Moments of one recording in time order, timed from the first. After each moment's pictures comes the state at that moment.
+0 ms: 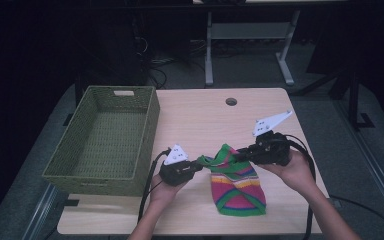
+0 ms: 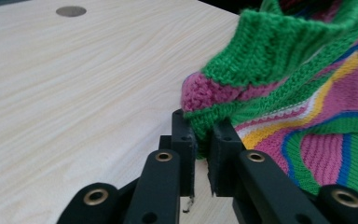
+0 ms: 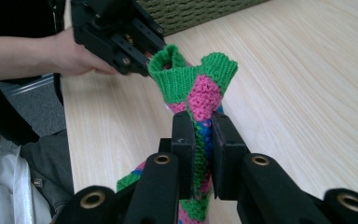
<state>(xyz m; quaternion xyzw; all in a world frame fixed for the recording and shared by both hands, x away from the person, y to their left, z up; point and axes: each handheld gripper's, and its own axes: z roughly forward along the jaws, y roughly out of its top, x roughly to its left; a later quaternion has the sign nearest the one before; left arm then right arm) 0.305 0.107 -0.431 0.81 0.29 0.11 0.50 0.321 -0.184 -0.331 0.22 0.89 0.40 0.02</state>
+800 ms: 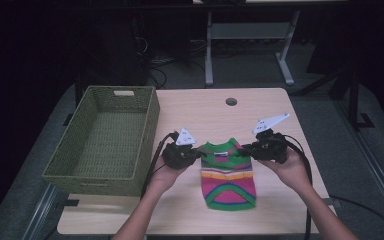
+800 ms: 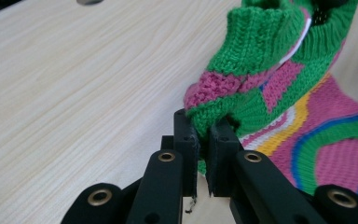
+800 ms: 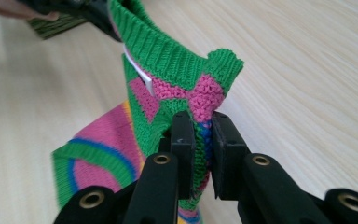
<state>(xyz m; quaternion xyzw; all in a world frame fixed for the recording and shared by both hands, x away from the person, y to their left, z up) 0.342 0.090 -0.401 0.86 0.29 0.14 0.39 0.348 -0.194 -0.367 0.29 0.88 0.37 0.06</state>
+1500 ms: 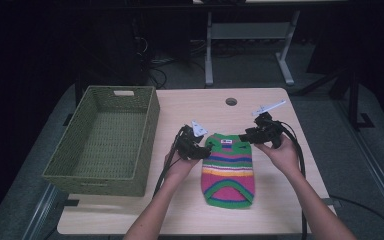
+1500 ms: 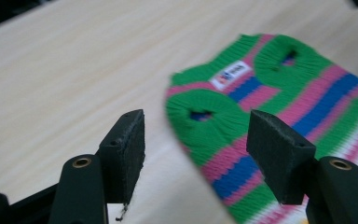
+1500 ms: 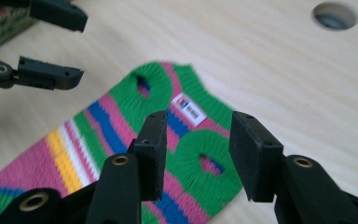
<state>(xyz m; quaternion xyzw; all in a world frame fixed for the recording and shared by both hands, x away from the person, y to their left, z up) 0.374 0.055 -0.425 0.84 0.35 0.19 0.36 0.407 -0.203 -0.390 0.39 0.85 0.34 0.08</state>
